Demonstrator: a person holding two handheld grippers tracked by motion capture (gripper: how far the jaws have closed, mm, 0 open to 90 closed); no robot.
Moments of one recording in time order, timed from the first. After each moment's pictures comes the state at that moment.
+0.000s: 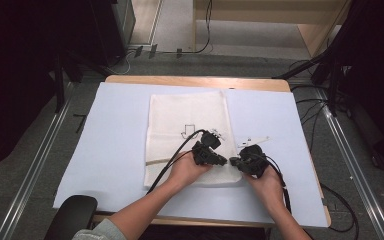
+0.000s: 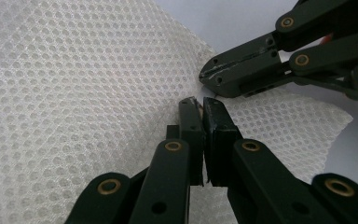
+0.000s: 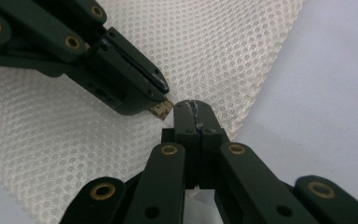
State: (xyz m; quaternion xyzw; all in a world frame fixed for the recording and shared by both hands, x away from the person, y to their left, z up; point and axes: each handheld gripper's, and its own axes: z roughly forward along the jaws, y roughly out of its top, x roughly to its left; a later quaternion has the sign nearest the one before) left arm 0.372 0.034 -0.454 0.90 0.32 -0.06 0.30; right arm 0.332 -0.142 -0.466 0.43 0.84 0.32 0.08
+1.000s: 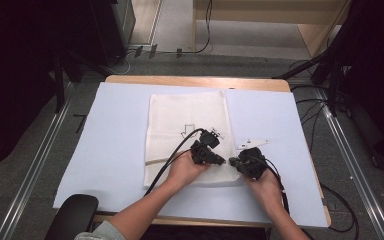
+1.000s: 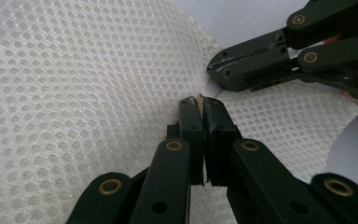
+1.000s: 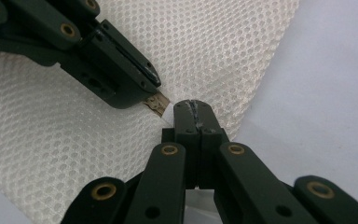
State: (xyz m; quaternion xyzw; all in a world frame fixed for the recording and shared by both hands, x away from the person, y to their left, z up) left arm 0.373 0.038 -0.452 0.90 0.33 -0.06 0.29; right arm 0.326 -0.138 -0.468 0.44 0.83 0.33 0.10
